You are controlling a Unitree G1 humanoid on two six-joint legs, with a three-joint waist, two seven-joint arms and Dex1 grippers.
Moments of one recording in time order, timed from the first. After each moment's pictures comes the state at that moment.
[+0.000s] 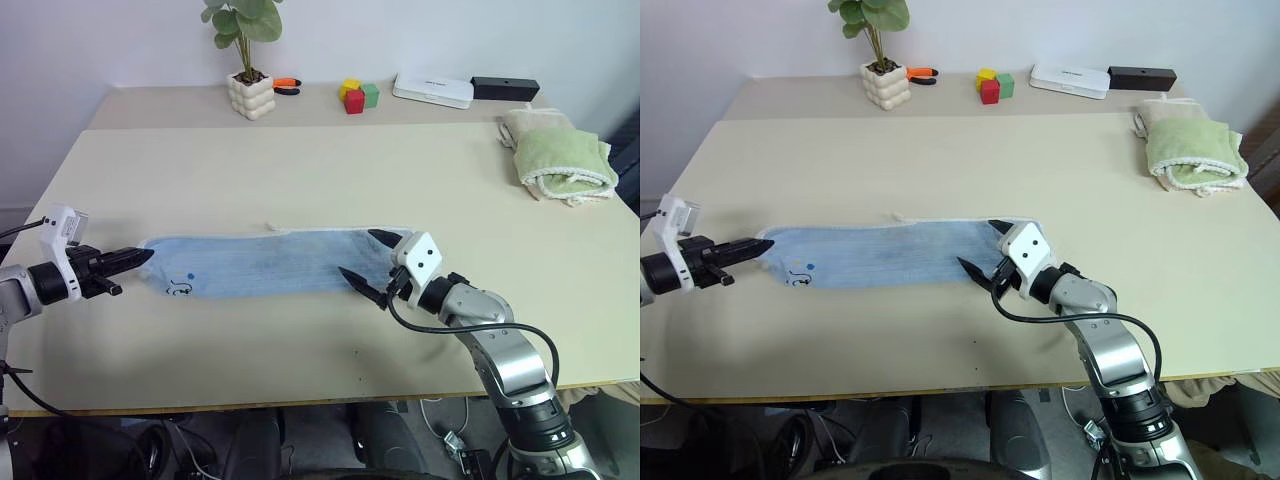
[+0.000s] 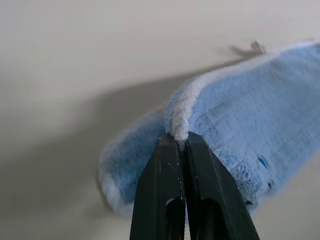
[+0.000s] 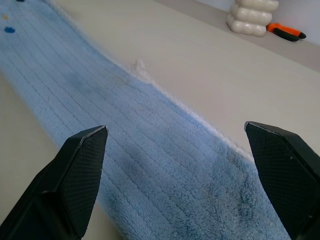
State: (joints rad) left arm -0.24 0.97 0.34 0.22 -0.58 0.78 -1.04; right arm -0.17 -0.40 0.14 -0.32 0.16 0.29 0.60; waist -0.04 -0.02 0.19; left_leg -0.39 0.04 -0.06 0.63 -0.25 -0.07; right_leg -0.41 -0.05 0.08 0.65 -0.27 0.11
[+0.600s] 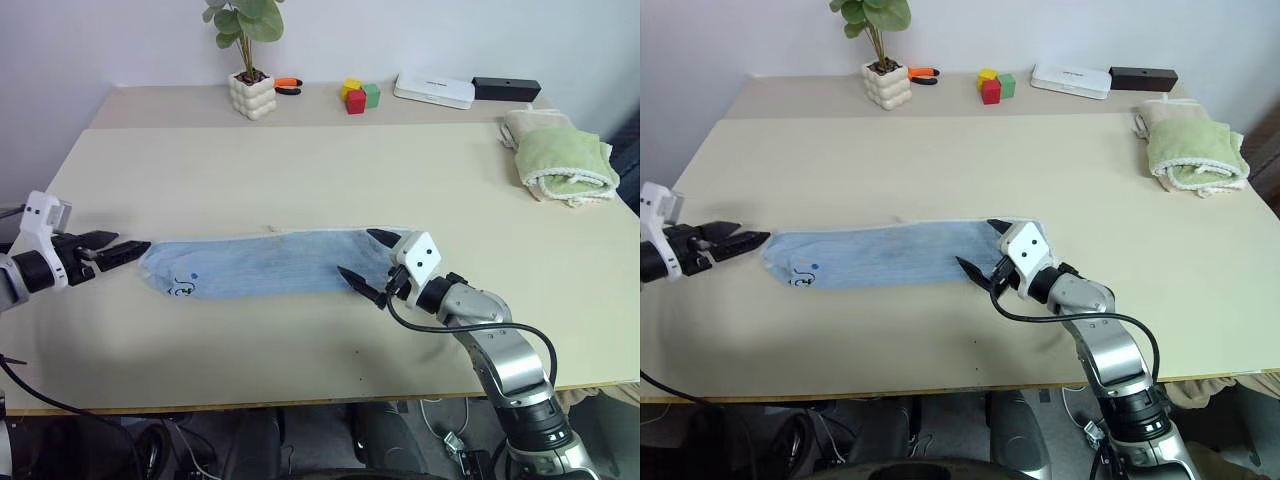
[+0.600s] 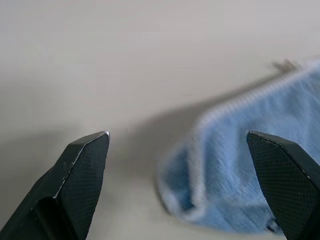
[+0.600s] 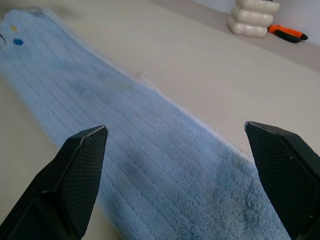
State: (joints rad) left arm -0.40 0.98 0.36 0.41 -0.51 0.67 -0.99; right arm -0.18 -0.37 0.12 -0.32 0.19 0.30 0.58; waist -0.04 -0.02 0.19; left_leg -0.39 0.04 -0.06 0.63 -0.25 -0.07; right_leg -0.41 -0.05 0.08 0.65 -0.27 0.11
